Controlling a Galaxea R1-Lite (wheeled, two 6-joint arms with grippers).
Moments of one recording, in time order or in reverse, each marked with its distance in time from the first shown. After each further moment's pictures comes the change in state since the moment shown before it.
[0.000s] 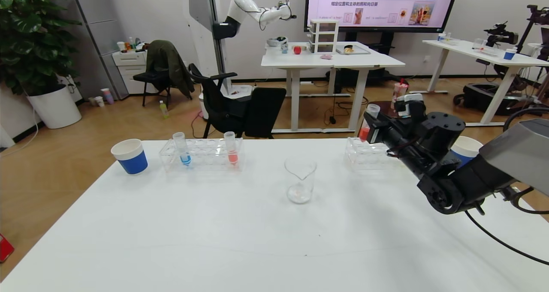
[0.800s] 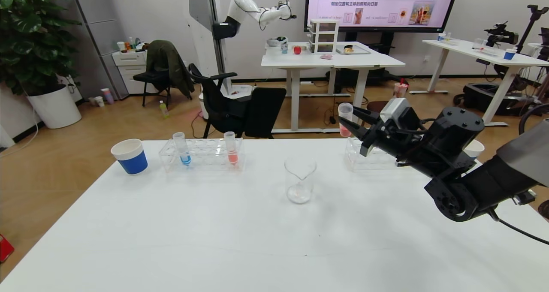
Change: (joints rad) left arm 0.000 0.000 0.000 0.000 0.000 0.001; right arm 0.051 -0.085 0.096 -0.106 0.539 -0.453
